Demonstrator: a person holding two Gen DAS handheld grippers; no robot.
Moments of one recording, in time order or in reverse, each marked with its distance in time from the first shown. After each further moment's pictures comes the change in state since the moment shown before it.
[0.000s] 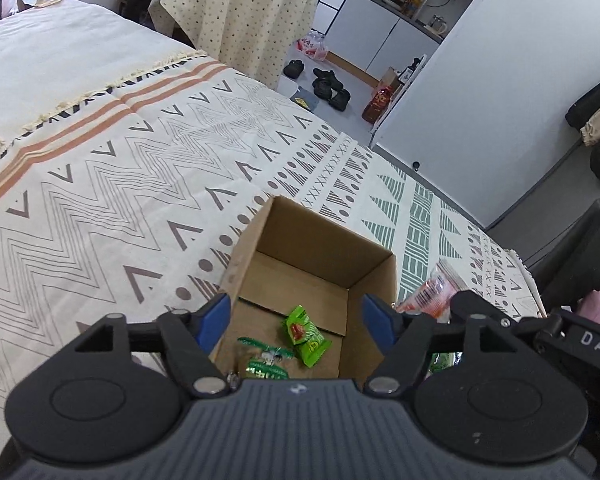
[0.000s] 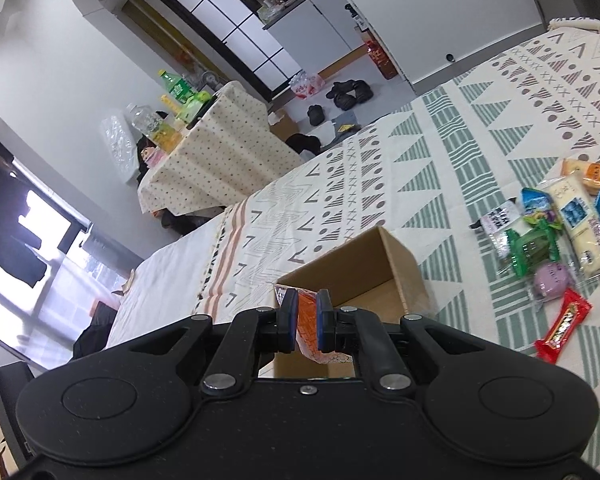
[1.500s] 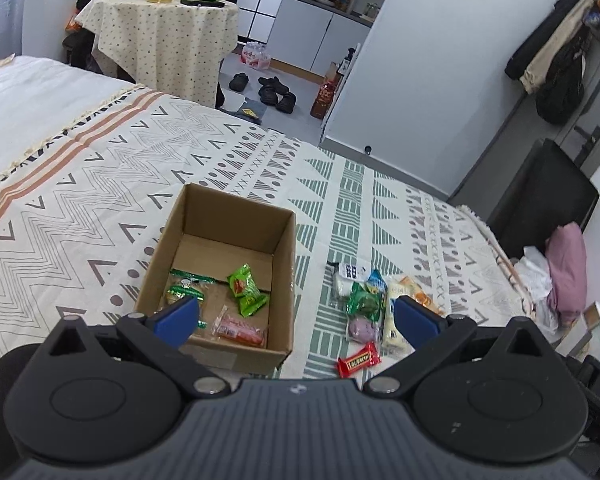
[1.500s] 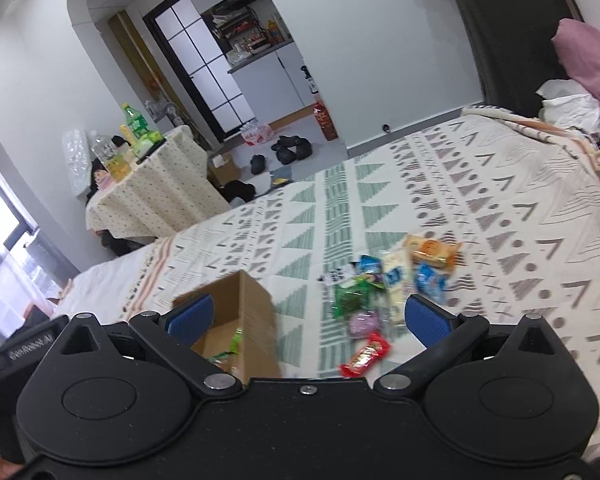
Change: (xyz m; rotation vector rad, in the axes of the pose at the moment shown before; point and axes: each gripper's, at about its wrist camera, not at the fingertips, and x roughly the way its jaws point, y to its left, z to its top) left arm -0.068 -0.093 -0.061 0.202 -0.024 -0.053; right arm -0.144 -0.081 0.007 -0.136 -0.151 -0.222
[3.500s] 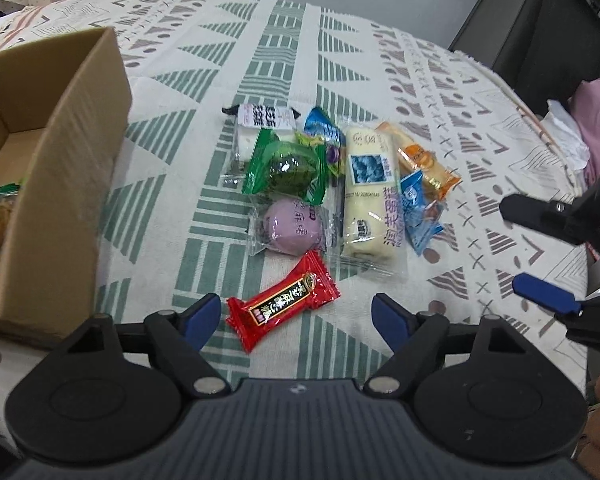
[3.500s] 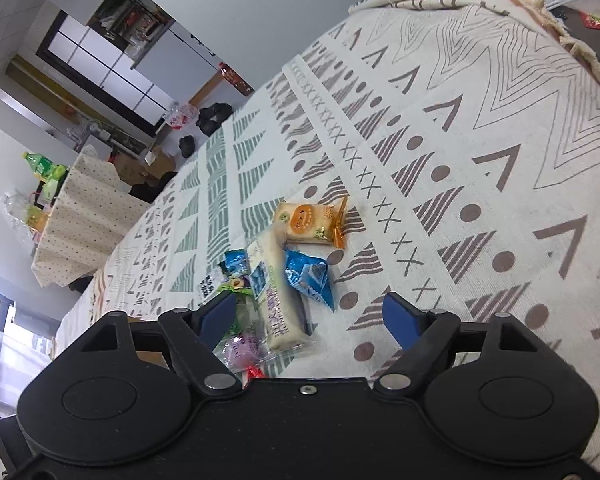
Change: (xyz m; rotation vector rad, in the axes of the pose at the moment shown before) left arm 0.222 -0.101 -0.085 0.168 0.325 -0.001; right arm 0.128 -0.161 0.008 0.340 0.184 -0.045
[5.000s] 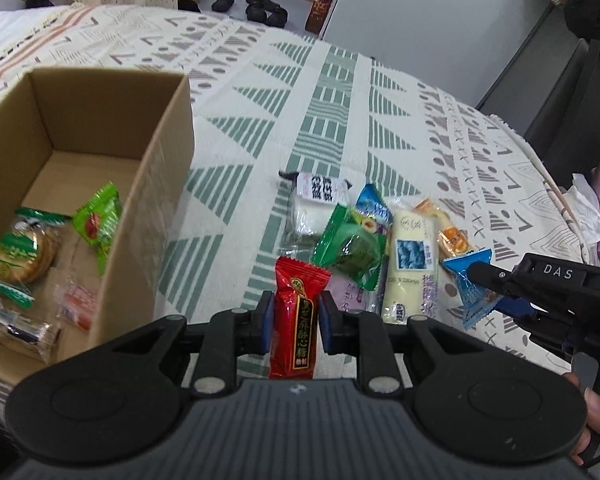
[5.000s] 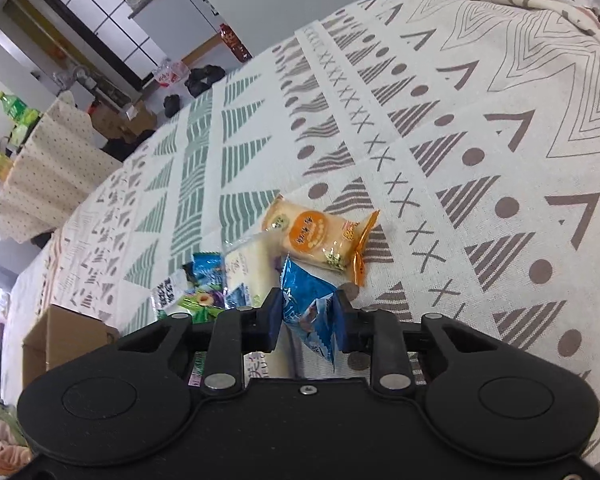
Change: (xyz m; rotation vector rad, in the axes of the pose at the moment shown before) left arm -0.027 0.031 0.030 -0.136 -0.106 0.031; right arm 0.072 0.028 0.022 -0.149 0.064 -0.088
